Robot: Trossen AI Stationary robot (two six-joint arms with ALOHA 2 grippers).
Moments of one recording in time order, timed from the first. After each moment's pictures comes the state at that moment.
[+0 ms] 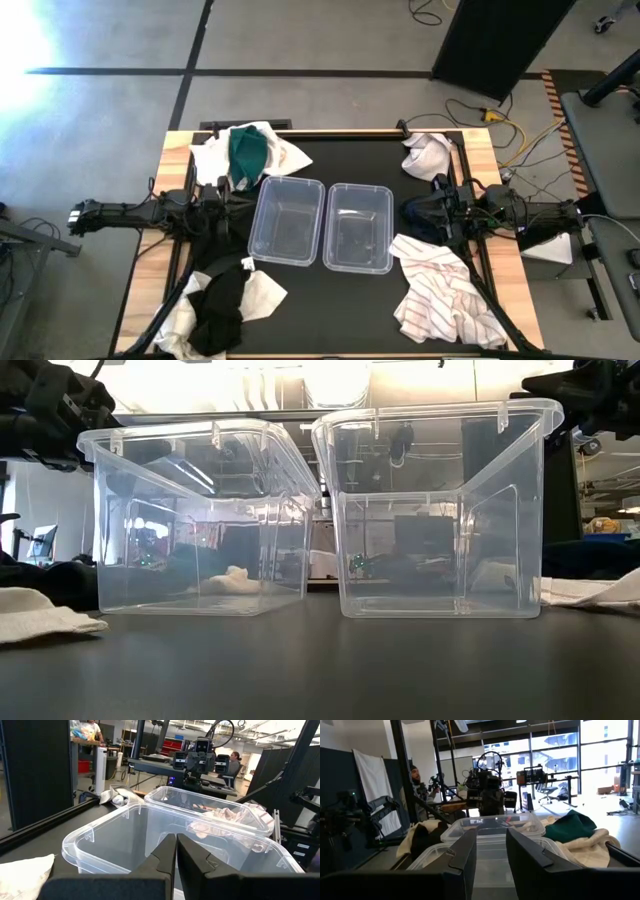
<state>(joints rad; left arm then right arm) 0.00 0.16 0.07 0.10 -0.17 -0.19 0.00 0.04 0.10 0.11 -0.05 0.13</state>
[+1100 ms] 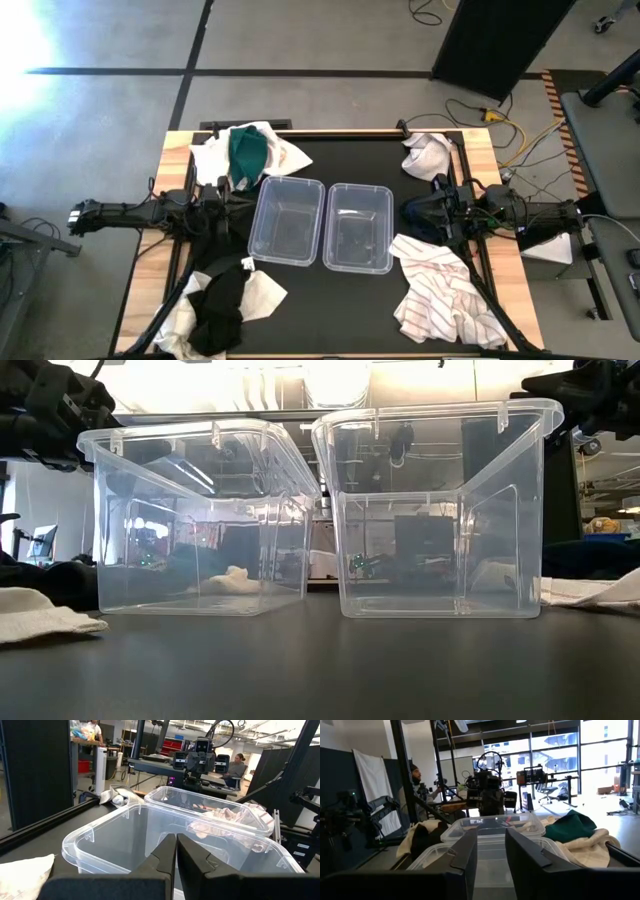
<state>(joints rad) 0.00 0.16 0.07 0.10 -0.17 -0.19 0.00 0.04 0.10 0.11 -0.05 0.13</state>
